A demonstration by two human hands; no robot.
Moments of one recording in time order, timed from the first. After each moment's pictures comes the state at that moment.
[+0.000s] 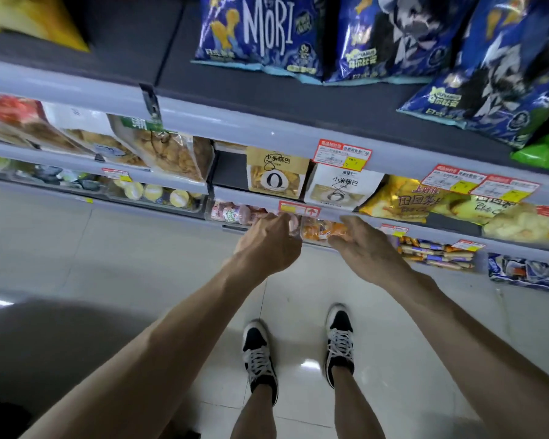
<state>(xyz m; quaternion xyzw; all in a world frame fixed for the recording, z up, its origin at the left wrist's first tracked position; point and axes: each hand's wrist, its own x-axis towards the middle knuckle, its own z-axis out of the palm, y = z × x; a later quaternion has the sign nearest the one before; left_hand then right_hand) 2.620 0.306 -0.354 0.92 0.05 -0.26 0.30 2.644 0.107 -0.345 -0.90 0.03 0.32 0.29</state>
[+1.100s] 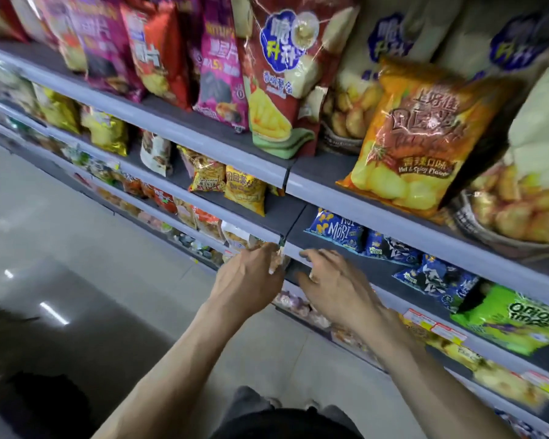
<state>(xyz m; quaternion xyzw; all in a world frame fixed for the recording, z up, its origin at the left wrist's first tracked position) 2.526 0.405 0.020 0.95 0.22 -0.06 0.22 2.608 0.245 0.012 -0.92 -0.32 0.16 0.15</state>
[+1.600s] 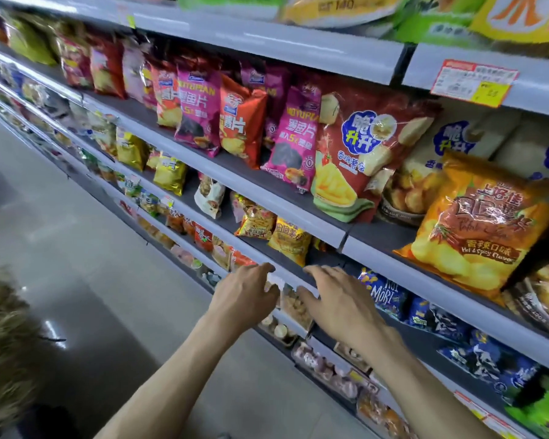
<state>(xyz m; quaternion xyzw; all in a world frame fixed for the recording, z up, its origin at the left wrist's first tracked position) 2.491 0.517 0.060 0.95 0.25 0.01 0.19 2.597 0.357 0.065 -0.90 -0.40 0.09 0.12</state>
